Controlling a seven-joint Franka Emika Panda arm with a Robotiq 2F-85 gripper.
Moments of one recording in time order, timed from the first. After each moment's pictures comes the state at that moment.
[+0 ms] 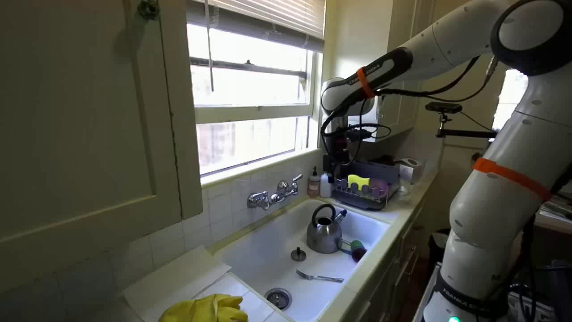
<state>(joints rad) -0.05 -0.30 -0.14 -2.36 -0.04 1.93 -0.23</state>
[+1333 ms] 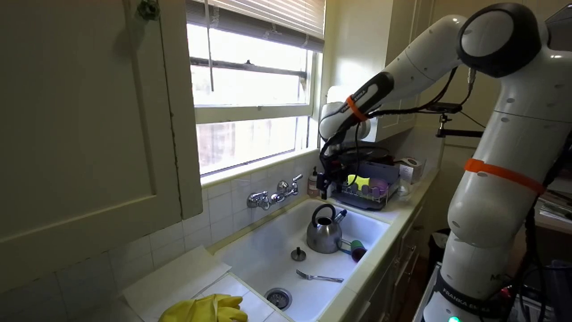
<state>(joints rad) -0.08 -0.14 -0.14 -2.45 -0.04 2.26 -0.11</state>
